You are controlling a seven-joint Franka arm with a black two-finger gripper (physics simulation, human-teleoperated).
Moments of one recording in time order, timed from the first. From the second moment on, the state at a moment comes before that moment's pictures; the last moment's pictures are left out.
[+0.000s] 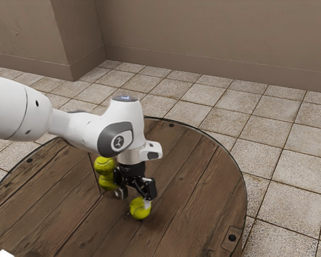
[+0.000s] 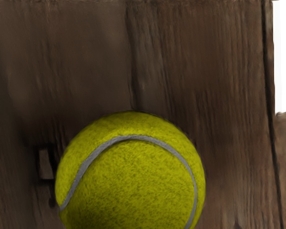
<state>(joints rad) -0.45 0.20 0.20 -2.16 -0.18 2.16 0.00</state>
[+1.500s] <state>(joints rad) -0.48 0.08 0.21 -2.10 -0.13 2.14 0.05</state>
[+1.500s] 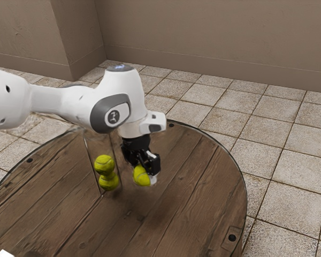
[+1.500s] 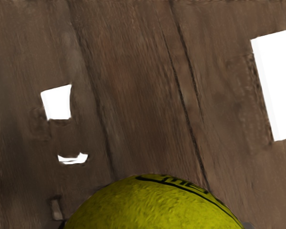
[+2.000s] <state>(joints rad) -0.15 -0.04 0.13 -1.81 0.01 1.73 0.04</state>
